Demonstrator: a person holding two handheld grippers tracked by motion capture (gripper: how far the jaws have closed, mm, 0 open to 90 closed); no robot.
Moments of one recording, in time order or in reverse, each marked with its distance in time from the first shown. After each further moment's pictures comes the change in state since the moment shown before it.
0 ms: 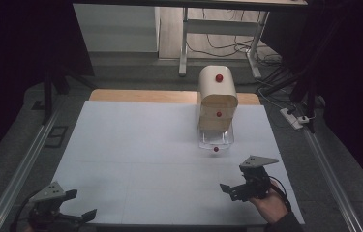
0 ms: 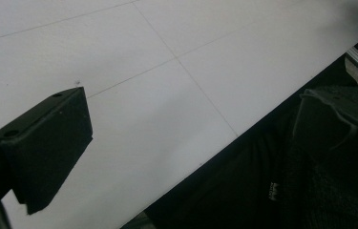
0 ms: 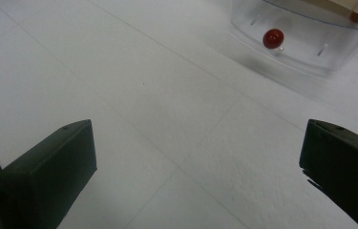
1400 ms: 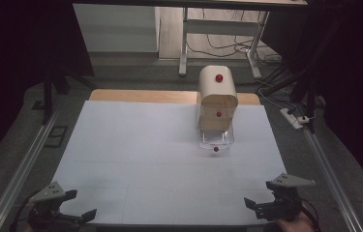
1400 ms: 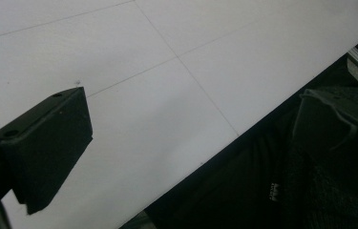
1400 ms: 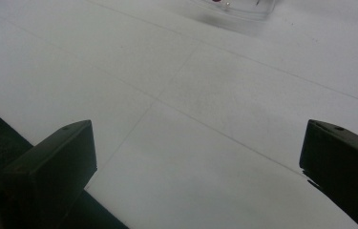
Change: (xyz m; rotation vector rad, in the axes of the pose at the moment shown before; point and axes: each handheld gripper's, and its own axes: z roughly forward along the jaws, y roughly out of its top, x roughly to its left) left arm 0.000 0.000 0.000 0.003 0.002 -0.006; right arm -0.003 -0.049 -0.062 -0.021 -0.085 0.122
